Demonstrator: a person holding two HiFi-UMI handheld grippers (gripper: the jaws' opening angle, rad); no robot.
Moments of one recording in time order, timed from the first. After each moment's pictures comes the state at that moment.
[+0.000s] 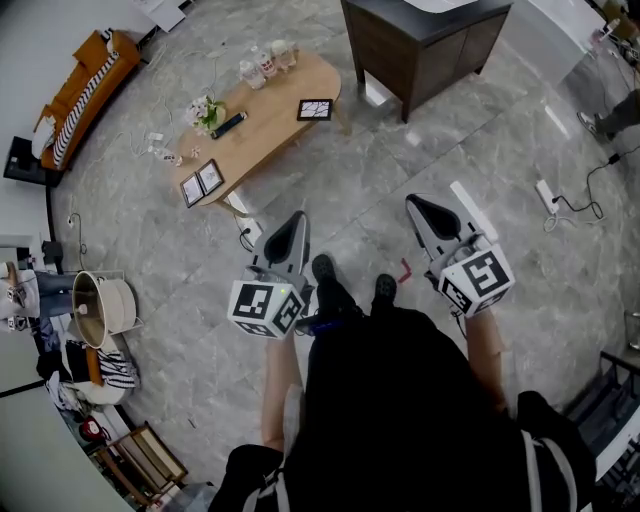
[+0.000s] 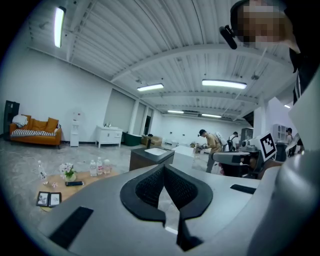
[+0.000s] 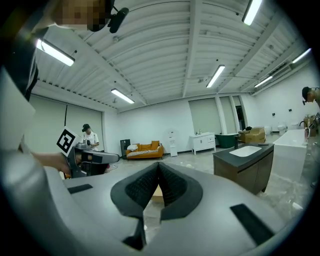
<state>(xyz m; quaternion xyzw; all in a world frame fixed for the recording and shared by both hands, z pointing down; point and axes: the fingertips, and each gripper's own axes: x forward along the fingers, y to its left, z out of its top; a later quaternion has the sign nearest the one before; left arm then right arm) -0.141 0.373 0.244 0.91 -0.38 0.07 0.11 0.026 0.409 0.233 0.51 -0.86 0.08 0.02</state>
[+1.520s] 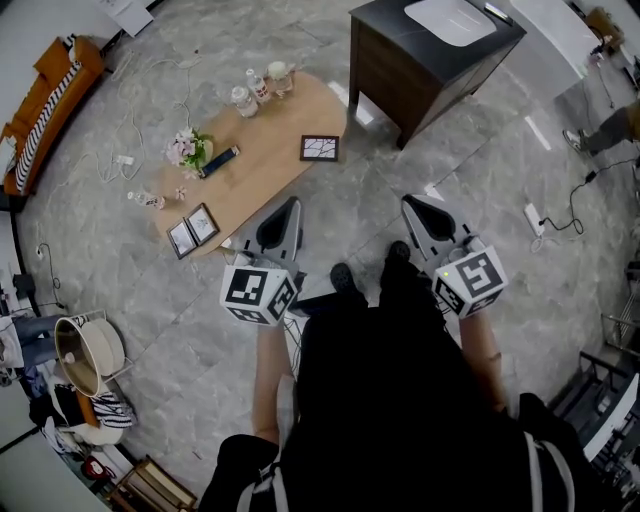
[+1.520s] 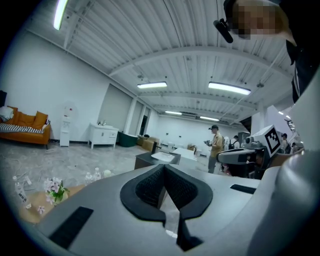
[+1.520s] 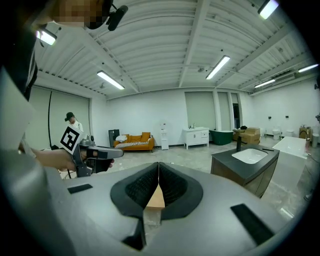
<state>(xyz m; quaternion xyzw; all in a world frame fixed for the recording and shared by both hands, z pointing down) -0.191 0.069 0.260 0.93 -0.34 0.06 0.12 -0.035 0.133 0.242 0.55 -0.83 0.09 0.09</state>
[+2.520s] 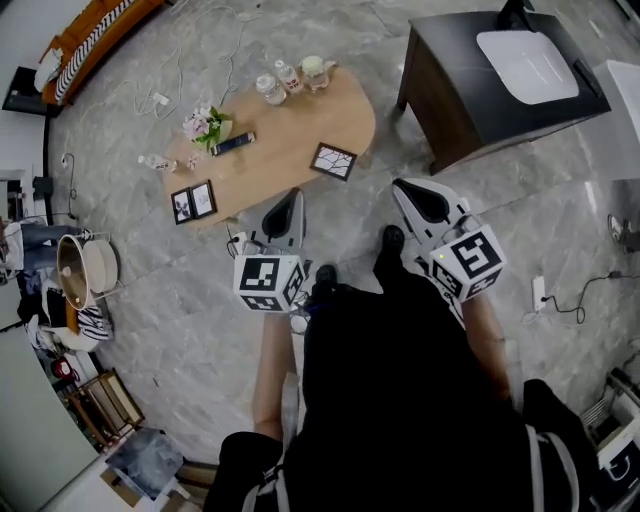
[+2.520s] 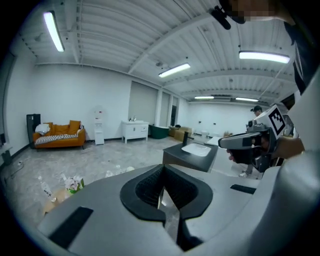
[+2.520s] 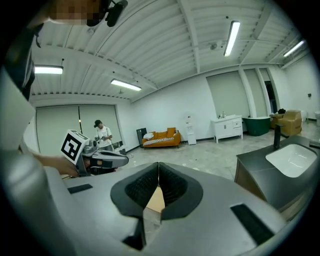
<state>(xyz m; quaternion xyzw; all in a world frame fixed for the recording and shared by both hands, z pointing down) -0.068 -0.080 0.298 0.83 -0.52 0.15 0.13 0.088 -0.080 0.269 0.36 -0.92 0.14 0.09</state>
